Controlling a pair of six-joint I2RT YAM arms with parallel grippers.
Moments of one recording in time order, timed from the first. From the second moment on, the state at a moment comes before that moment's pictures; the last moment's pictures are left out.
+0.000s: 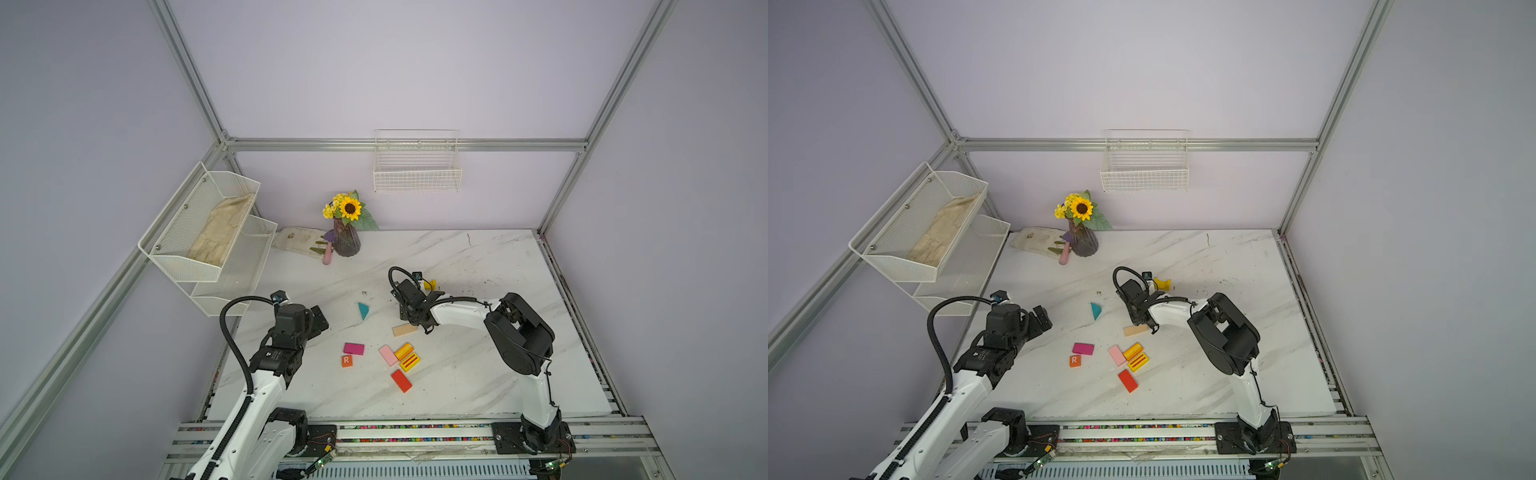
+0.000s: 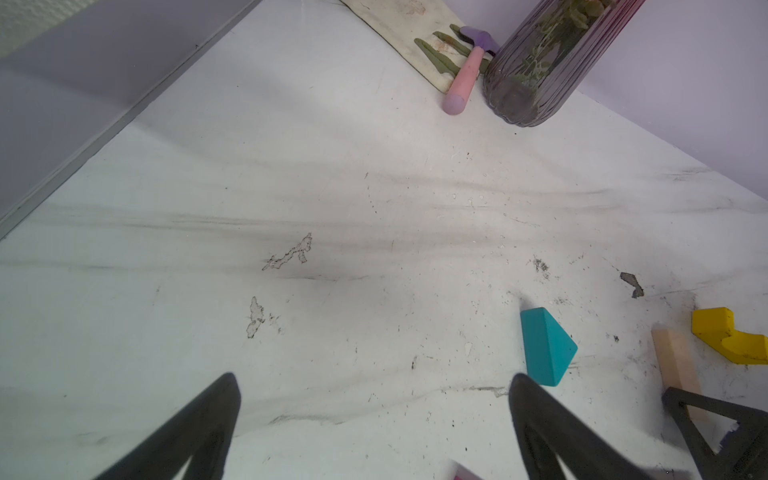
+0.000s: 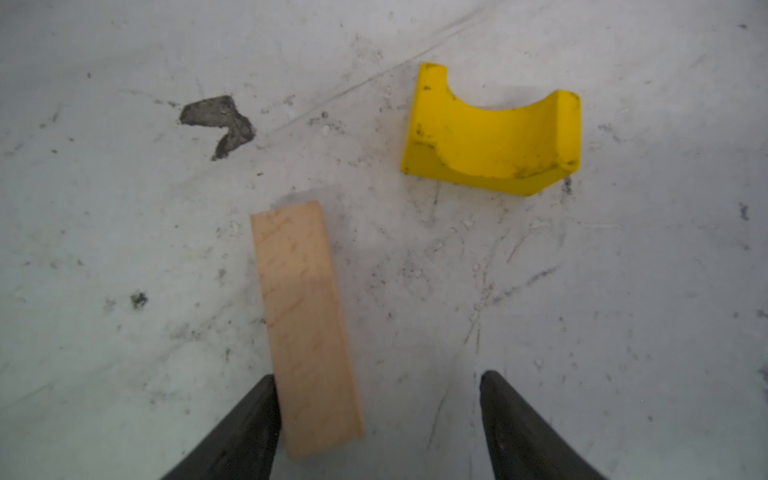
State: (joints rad) left arm -0.11 0.82 0.54 -0.41 -0.26 -0.52; right arm 0.80 2.04 1.31 -0.36 0.48 0.67
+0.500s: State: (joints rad) left arm -0.11 0.80 0.54 -0.40 -0.26 -0.52; right arm 0.67 1.96 1.19 -0.32 0.46 0.68
